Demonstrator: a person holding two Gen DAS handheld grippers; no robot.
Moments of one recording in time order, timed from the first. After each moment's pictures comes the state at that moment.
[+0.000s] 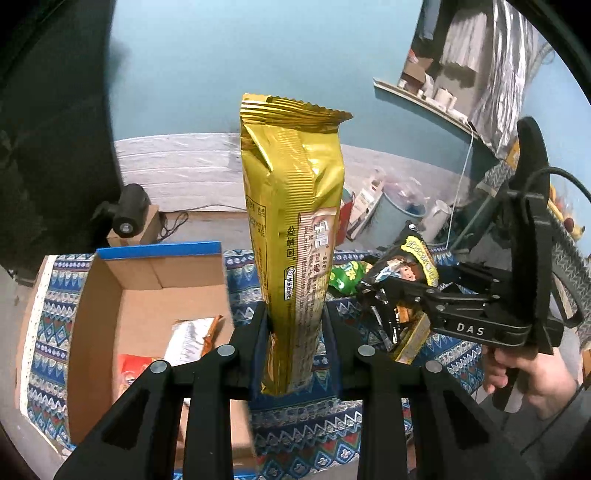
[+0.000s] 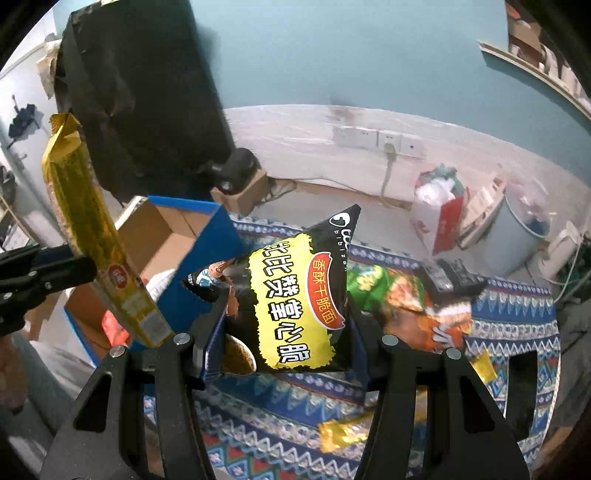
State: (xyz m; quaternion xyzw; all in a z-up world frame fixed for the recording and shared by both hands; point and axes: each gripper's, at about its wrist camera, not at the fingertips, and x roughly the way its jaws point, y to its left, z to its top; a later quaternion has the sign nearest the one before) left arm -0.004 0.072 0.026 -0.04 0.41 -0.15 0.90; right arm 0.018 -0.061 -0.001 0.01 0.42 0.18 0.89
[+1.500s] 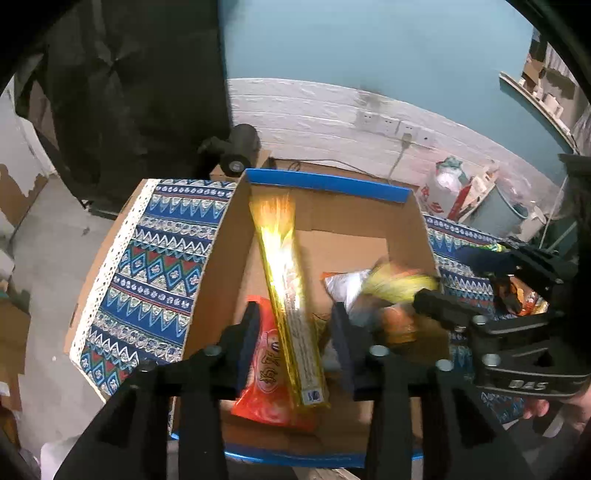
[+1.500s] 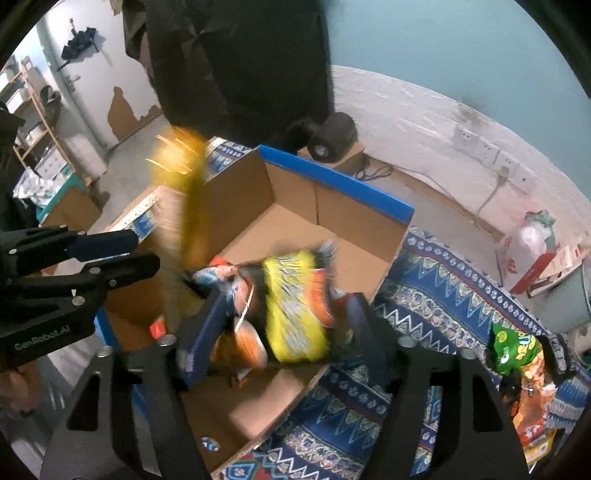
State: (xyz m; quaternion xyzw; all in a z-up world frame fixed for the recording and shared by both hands) left arm 0.009 0.206 -0.040 -0.05 0.49 0.03 0.87; right arm 0.048 0.141 -0.049 -0.08 0.46 0.30 0.83
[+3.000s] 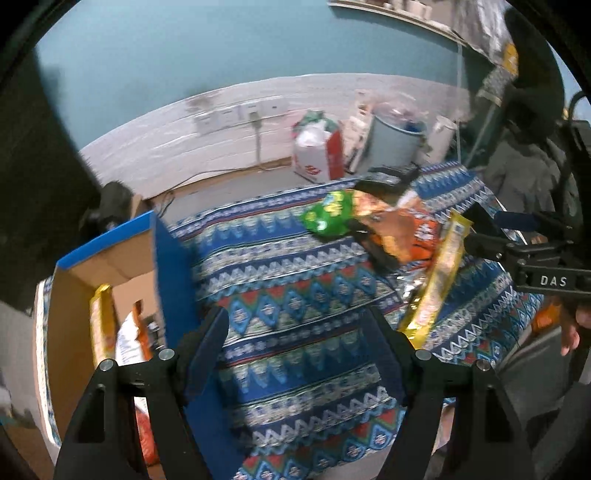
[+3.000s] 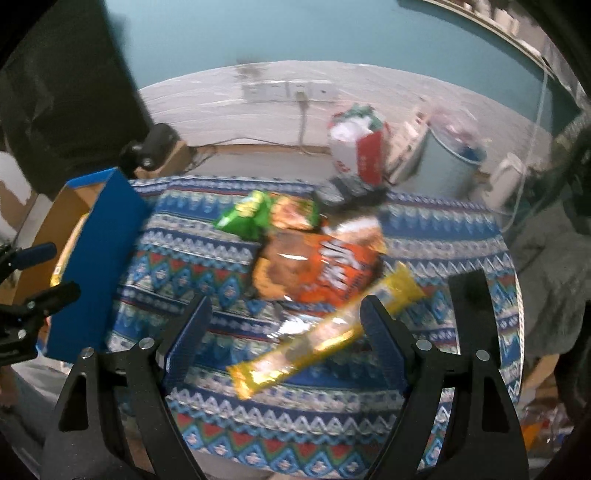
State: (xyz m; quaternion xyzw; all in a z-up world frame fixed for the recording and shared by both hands) left arm 0.015 -0.042 -0.037 0.10 0.49 -0.17 0.85; right arm -0.013 -0.160 -0.050 0.03 0.50 0.04 0.87
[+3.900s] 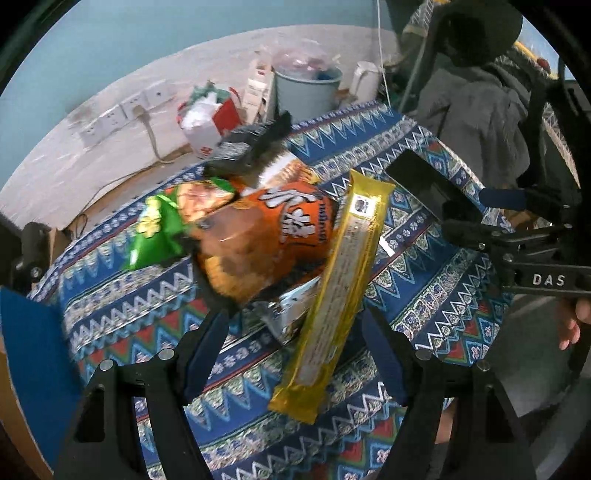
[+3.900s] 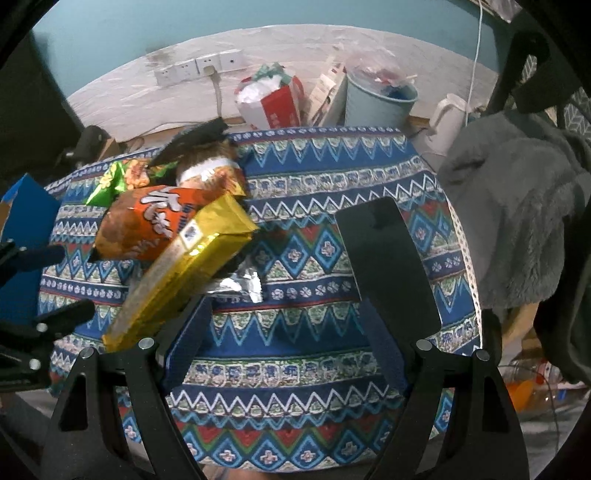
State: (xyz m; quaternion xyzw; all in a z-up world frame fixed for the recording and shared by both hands) left arm 0.036 -0.202 -0.109 0.15 0.53 -0.29 0.78; right arm -0.037 -0.292 -0.107 0.05 0.53 -0.06 0.84
